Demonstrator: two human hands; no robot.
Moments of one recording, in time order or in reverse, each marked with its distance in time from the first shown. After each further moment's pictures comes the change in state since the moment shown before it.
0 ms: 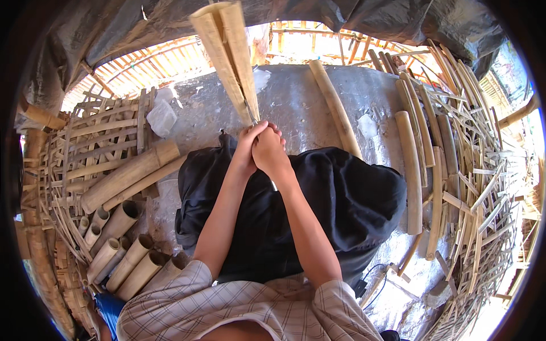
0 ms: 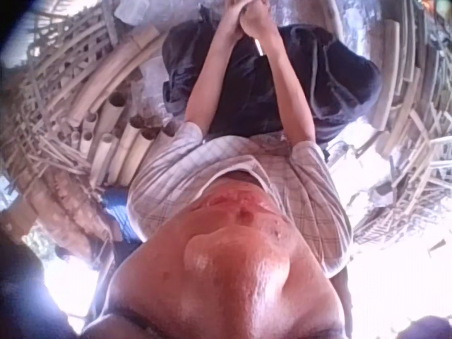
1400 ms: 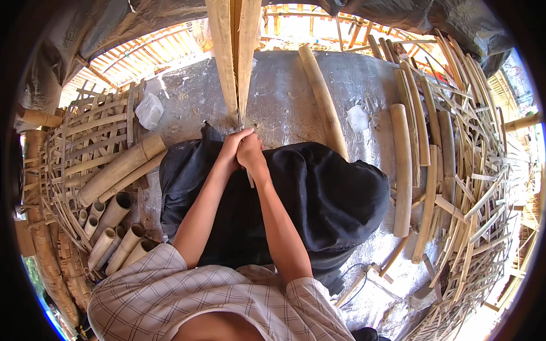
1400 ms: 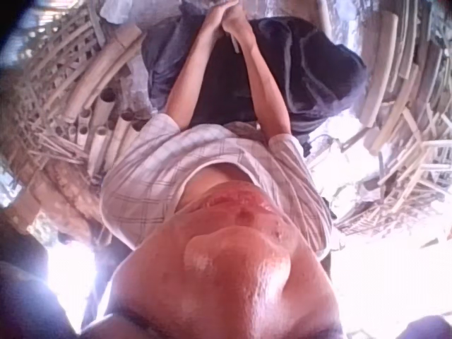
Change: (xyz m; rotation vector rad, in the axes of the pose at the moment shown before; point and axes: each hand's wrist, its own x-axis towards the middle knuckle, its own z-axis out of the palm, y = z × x) left_hand 0.028 -0.044 -0.040 0.158 0.257 -0.224; right_hand 0.018 0.071 0.033 0.139 -0.069 0.135
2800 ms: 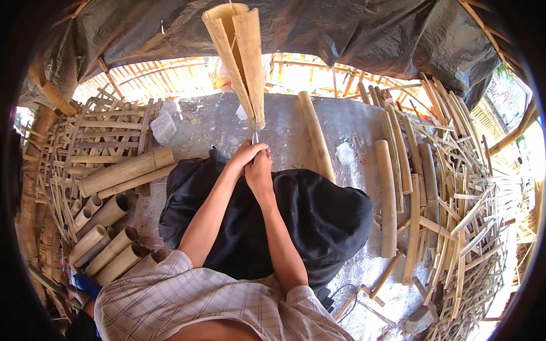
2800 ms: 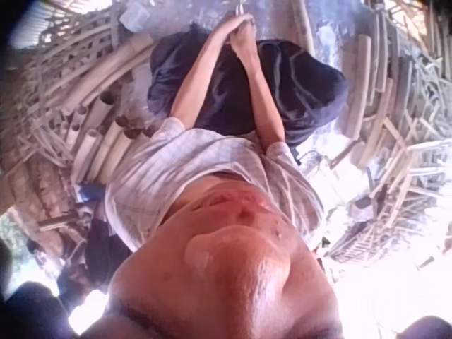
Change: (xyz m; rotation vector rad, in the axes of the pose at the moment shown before) left_hand 0.001 0.021 0.054 0.307 -0.113 0.157; right_hand -0.015 -0.005 -0.035 -0.033 0.279 -0.426
